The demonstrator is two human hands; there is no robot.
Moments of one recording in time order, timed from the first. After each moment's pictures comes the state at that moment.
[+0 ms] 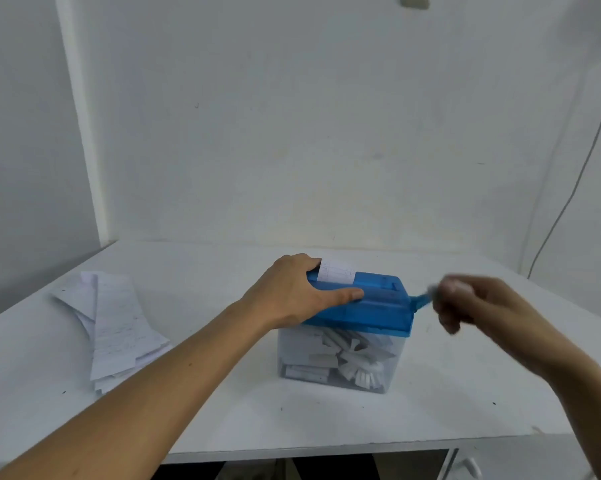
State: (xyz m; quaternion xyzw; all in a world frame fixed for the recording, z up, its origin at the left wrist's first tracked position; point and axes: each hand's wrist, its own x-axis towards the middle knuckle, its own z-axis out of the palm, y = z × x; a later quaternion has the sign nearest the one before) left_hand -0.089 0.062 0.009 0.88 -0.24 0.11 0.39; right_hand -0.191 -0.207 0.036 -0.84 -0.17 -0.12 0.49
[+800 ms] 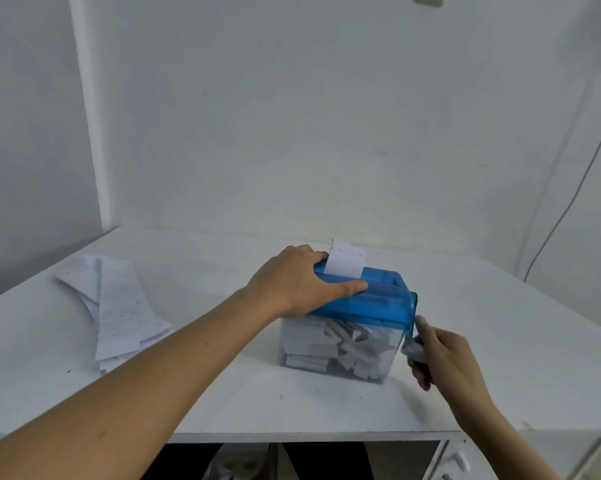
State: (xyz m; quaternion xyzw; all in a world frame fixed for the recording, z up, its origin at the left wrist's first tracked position) left_hand -0.094 0.061 0.014 0.93 -0.21 0.11 0.30; right_hand -0.172 -0.178 -0.064 -0.84 0.06 -0.17 0.52
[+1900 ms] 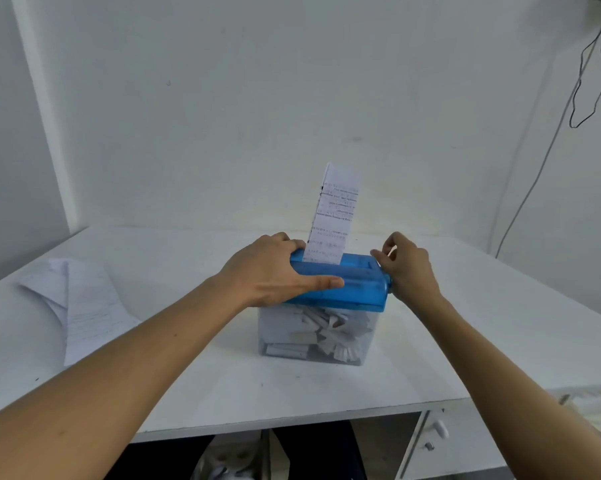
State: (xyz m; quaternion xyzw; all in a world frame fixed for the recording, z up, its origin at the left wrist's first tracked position) left_hand -0.090 0.062 0.018 0.95 -0.23 0.09 0.21; right_hand -0.074 -0.191 -0.008 -0.91 0.09 -0.26 0.30
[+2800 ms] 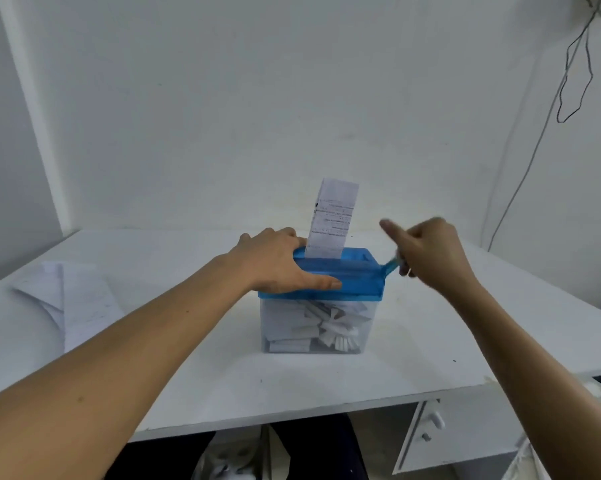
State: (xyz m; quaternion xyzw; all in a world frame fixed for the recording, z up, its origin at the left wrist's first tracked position) left_hand -0.092 0.053 0.040 0.96 -0.25 0.03 0.08; right_hand -0.151 -0.181 0.047 -0.89 0.05 -0.29 0.36
